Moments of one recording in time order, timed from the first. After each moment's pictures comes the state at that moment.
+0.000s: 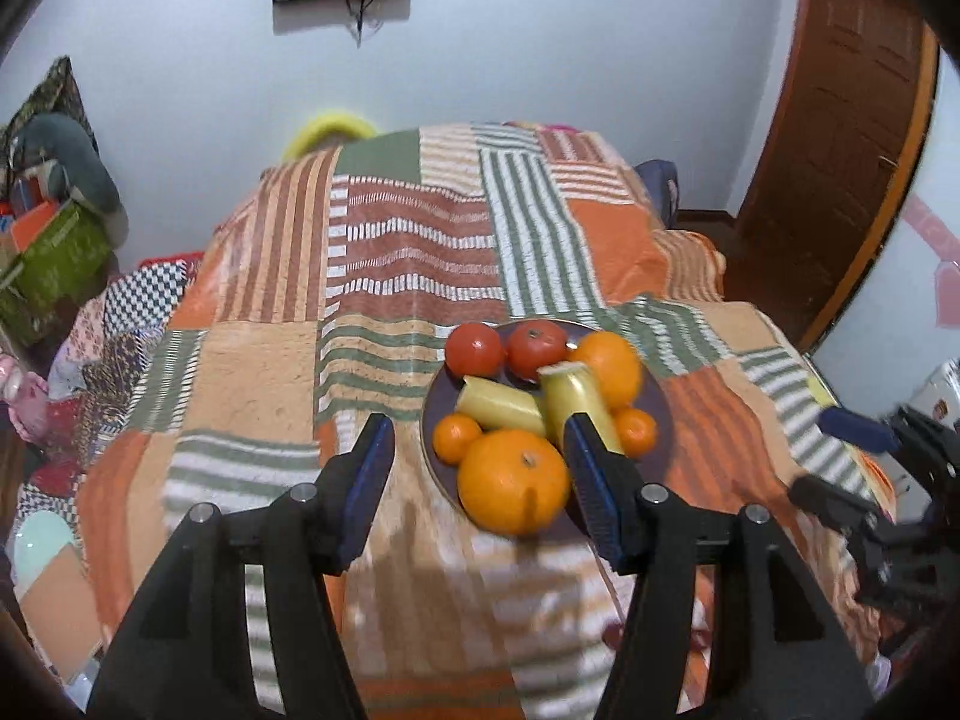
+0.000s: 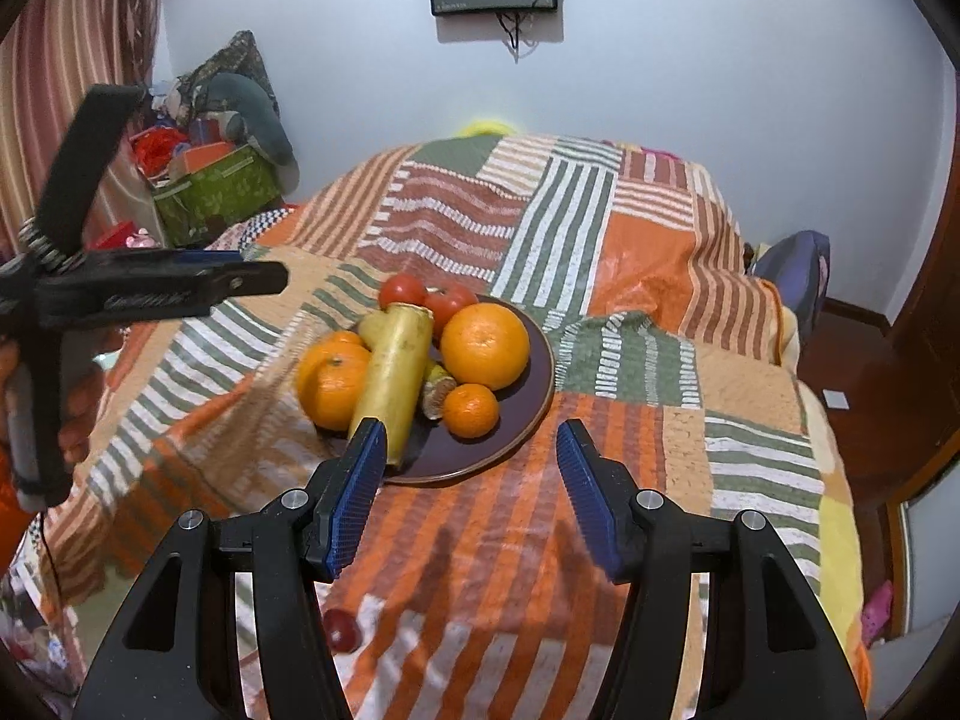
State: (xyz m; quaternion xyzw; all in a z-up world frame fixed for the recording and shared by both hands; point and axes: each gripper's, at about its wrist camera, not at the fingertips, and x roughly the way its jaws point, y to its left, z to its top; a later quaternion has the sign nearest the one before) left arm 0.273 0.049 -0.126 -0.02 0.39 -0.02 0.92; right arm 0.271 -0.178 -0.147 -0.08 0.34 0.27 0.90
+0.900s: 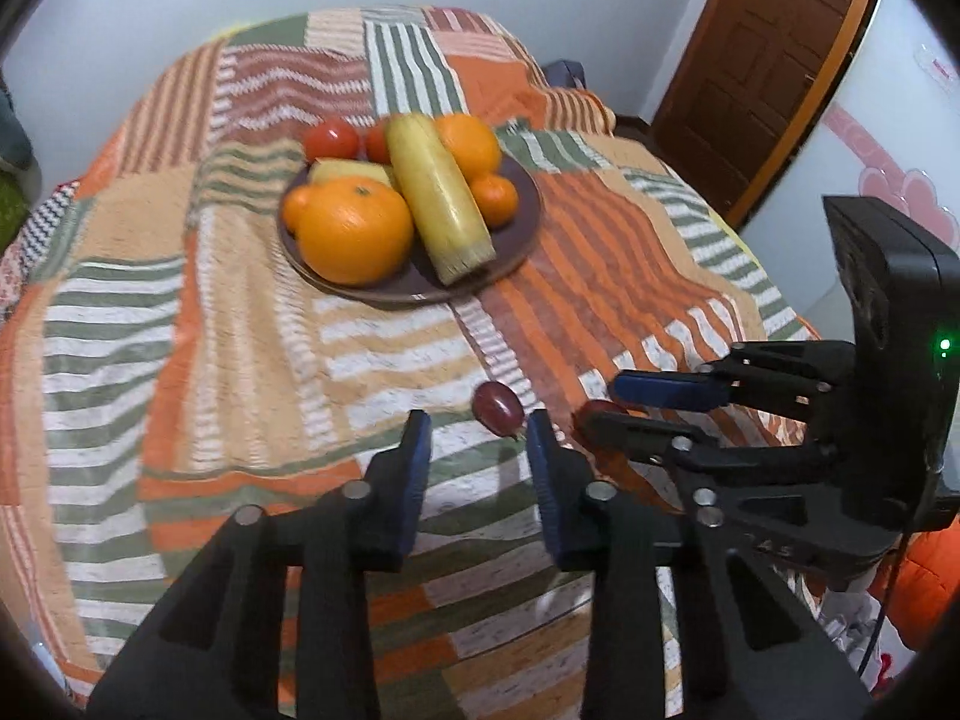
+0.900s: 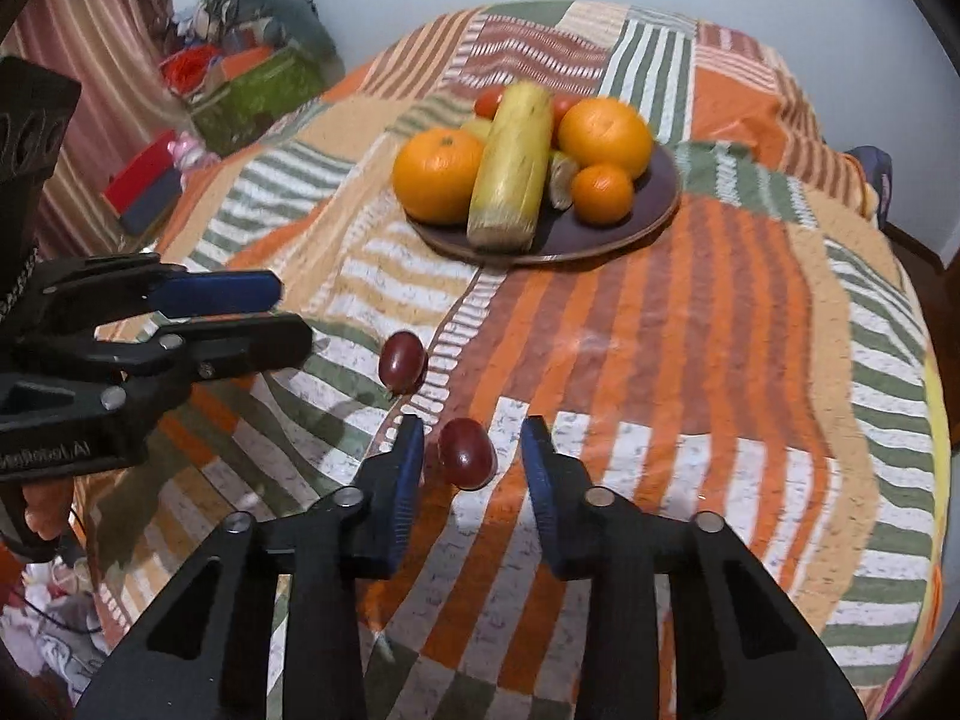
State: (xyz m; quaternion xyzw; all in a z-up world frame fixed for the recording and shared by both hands) left arm 0.202 -0.001 -0.207 -0.03 0.48 -0.13 0.86; right arm 0.236 -0.145 -0.234 -0.09 0.47 0.32 0.82
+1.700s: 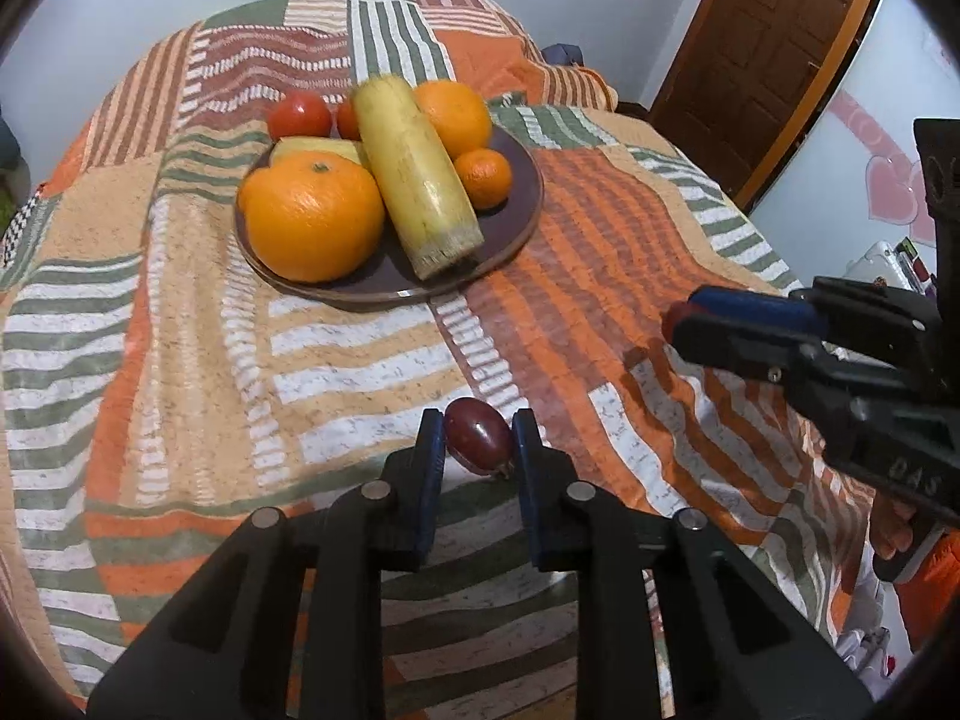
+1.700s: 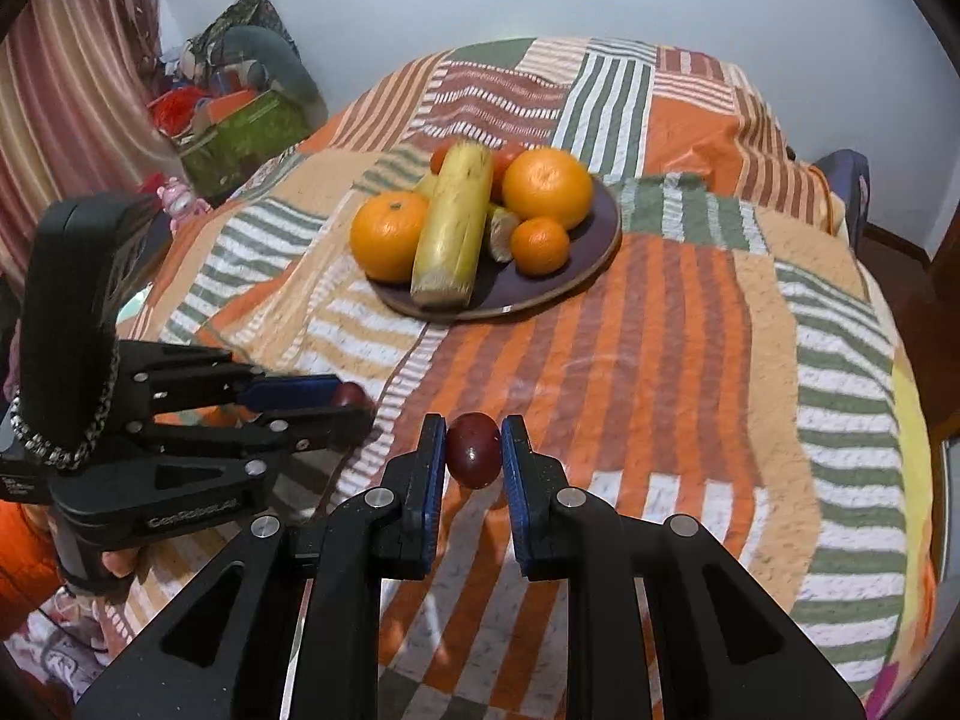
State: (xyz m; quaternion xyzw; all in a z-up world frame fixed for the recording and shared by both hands) left arm 0.225 -0.011 -0.229 -0.02 0.49 -0.13 0.86; right arm 0.250 -0.173 -0.205 -0.06 0.42 0.30 0.85
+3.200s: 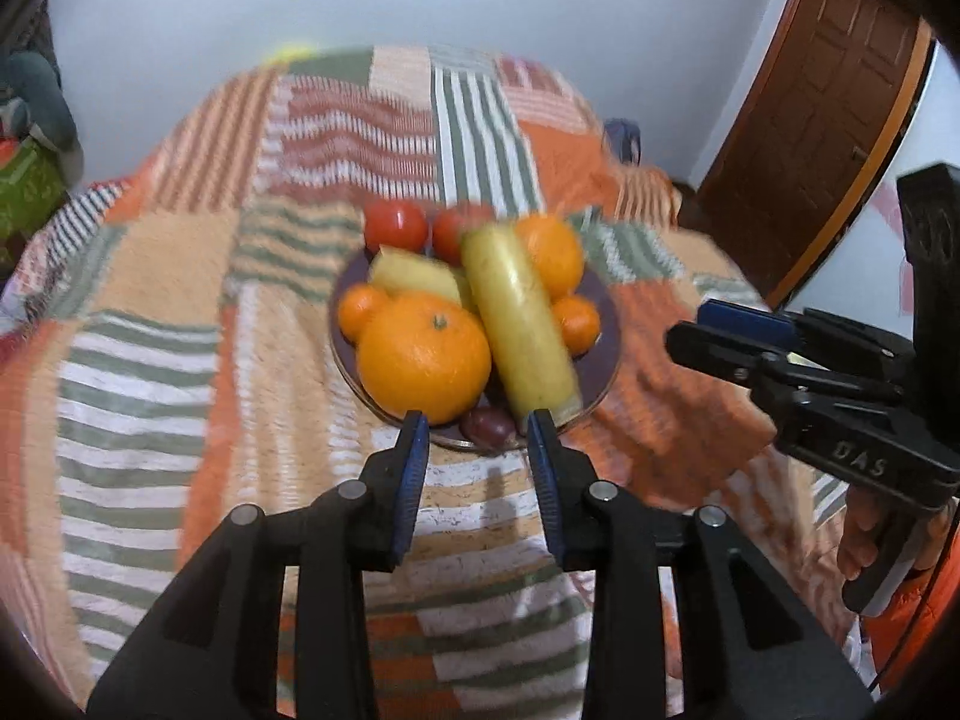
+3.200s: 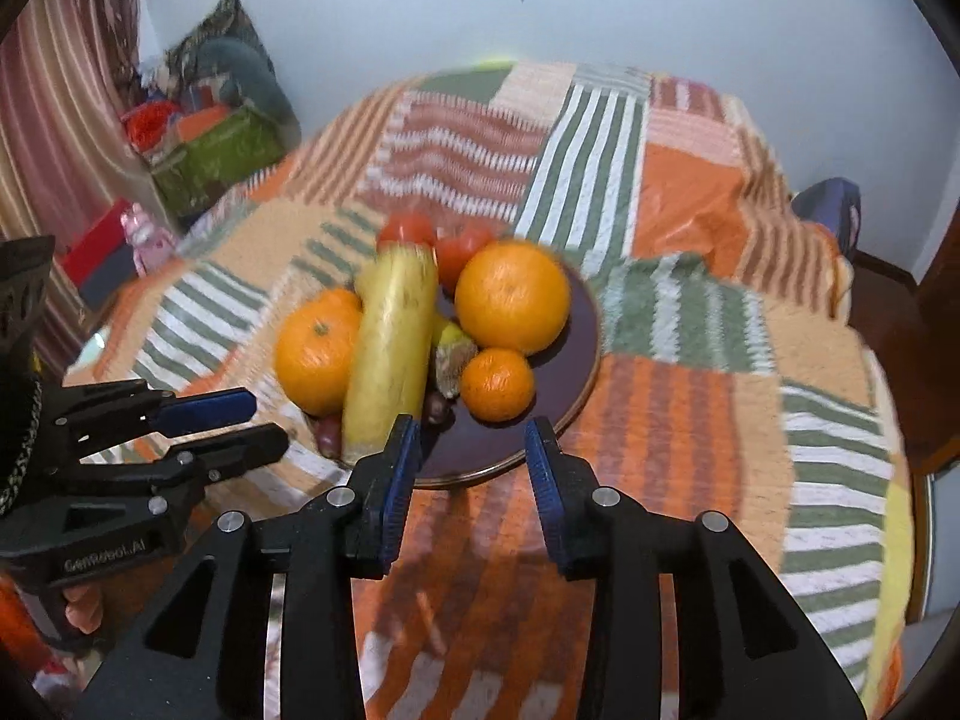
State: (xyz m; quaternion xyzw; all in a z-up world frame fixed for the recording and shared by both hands) left arm 0.256 0.025 -0.177 -0.07 0.43 -0.07 0.90; right arm 0.309 -0.159 -0.177 -0.06 0.39 0.28 0.87
